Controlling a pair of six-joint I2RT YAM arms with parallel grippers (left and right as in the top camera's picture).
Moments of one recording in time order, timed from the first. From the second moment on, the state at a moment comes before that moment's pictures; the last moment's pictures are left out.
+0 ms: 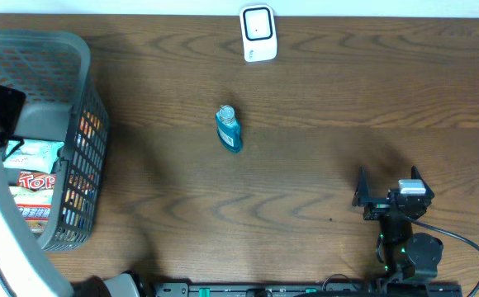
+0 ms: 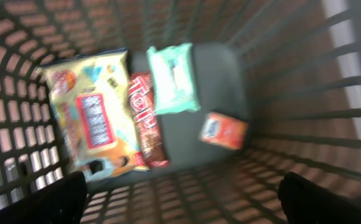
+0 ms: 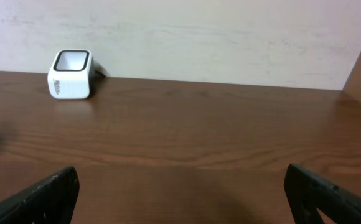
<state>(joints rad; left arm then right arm) 0.47 1.48 1.84 -1.45 -0.23 -0.82 -0.05 0.01 0.01 -0.07 -0.04 -0.04</state>
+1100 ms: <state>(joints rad) 0.57 2.09 1.61 -1.07 -0.24 -0.87 -0.05 0.01 0.01 -0.07 -0.04 -0.04</state>
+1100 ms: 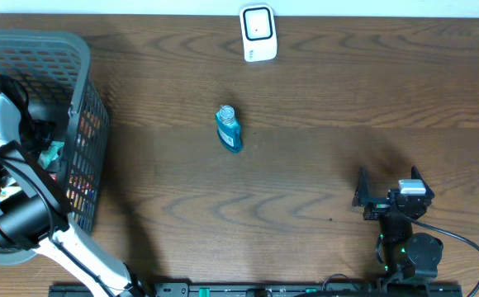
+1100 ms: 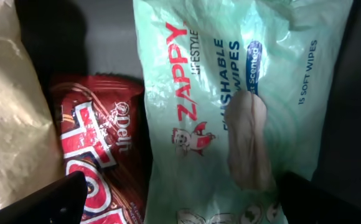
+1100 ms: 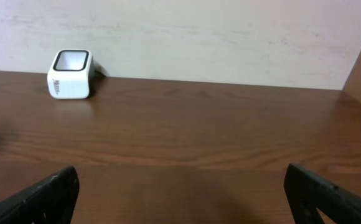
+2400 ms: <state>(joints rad) 0.57 1.59 1.53 -1.04 -0.24 -0.85 -0.05 0.01 0.01 -0.07 -0.04 -0.04</state>
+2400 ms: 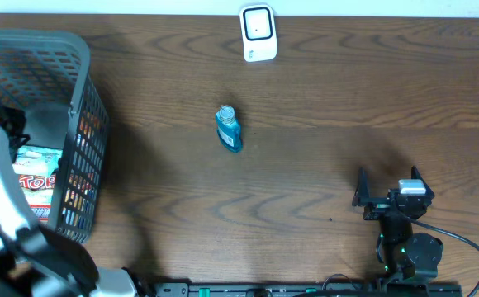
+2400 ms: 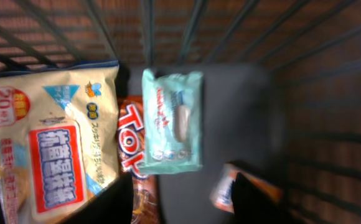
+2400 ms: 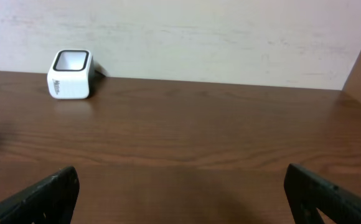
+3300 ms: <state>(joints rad) 0.57 2.01 1.46 -0.87 -0.27 -0.80 -0.05 0.01 0.01 -0.07 -0.04 -0.04</state>
